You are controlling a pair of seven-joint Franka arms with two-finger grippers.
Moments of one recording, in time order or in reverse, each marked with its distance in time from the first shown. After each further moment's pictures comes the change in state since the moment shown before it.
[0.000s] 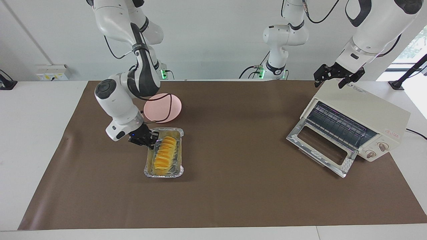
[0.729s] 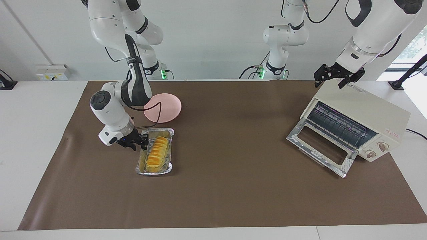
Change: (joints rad) left arm 0.000 0.000 0.000 0.000 0.000 0.000 0.000; right arm -0.153 0.029 -0.016 -0.135 -0.089 0.062 -0.197
